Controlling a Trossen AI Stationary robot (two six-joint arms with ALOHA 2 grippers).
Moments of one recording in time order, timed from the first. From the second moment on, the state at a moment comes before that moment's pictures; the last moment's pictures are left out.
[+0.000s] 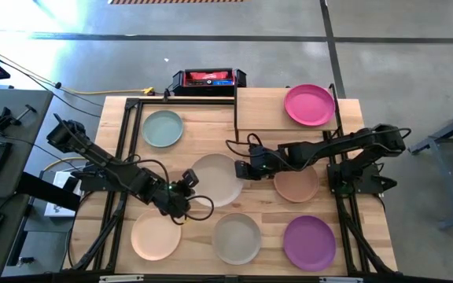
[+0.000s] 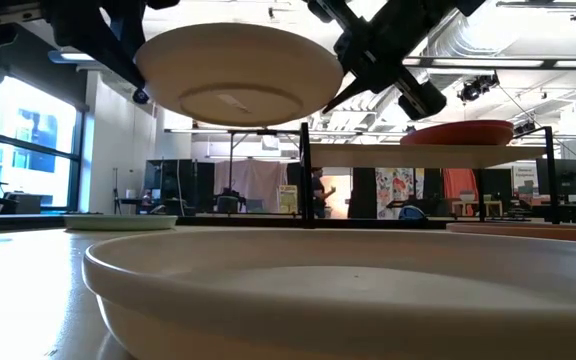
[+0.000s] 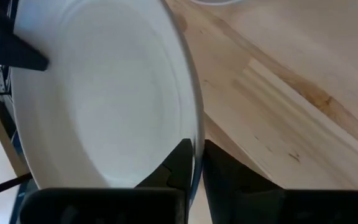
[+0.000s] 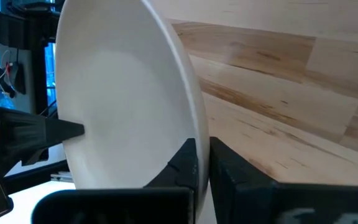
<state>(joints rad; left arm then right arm) -0.51 1.40 1.05 -0.74 -0.49 0.55 0.10 1.55 1.08 -0.29 0.02 1.47</state>
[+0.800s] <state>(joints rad) -0.44 1.40 1.05 -0.74 -0.38 0.34 0.10 1.55 1.08 -0.28 0.02 1.47</state>
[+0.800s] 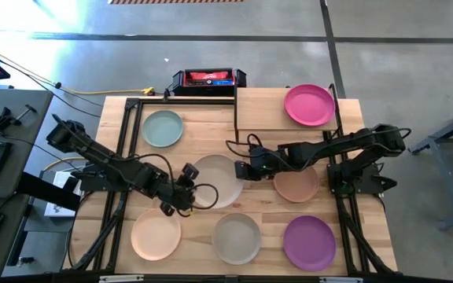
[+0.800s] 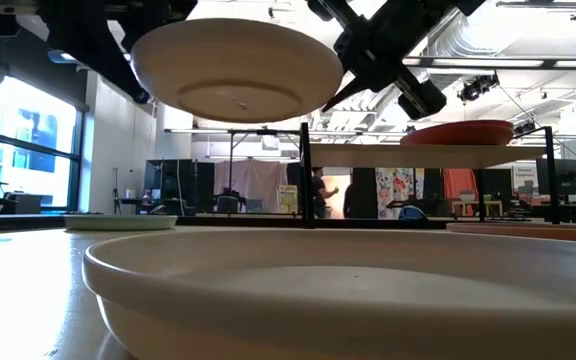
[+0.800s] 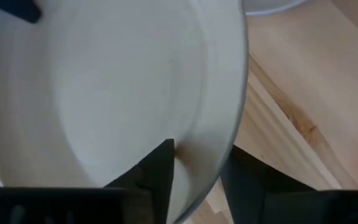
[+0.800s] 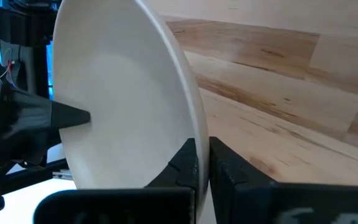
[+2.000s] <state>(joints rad) -0.39 1.32 1.16 -0.81 -0.91 0.21 -0.25 1.06 1.08 -0.79 0.03 1.15</state>
